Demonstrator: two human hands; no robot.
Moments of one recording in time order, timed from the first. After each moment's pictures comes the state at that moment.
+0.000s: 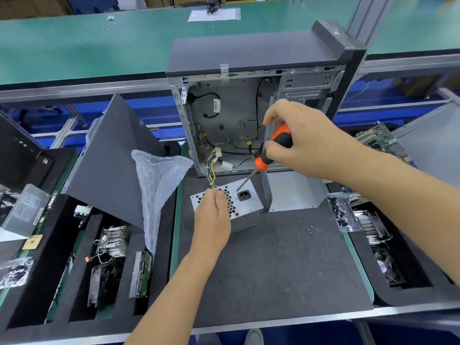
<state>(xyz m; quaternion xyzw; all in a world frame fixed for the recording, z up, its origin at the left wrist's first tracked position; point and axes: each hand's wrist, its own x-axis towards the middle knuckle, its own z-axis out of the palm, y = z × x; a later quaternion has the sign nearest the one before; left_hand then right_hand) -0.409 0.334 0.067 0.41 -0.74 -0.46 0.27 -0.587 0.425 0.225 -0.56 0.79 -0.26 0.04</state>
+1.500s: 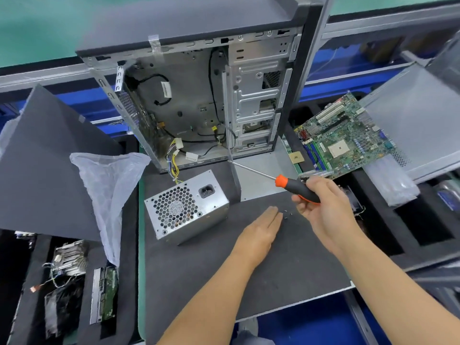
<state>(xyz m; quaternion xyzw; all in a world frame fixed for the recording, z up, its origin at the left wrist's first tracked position) -0.491 0.421 -0.052 0.01 -0.96 -0.26 0.06 -0.600 0.534 0.059 0.05 0.60 -0.75 0.27</state>
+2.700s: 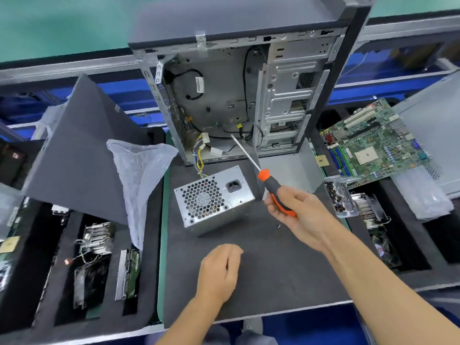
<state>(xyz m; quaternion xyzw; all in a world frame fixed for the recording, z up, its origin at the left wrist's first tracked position) -0.359 0.392 -0.055 0.27 -0.85 -0.39 0.23 -0.568 0.478 0.048 -0.03 0.48 -0.73 0.49</state>
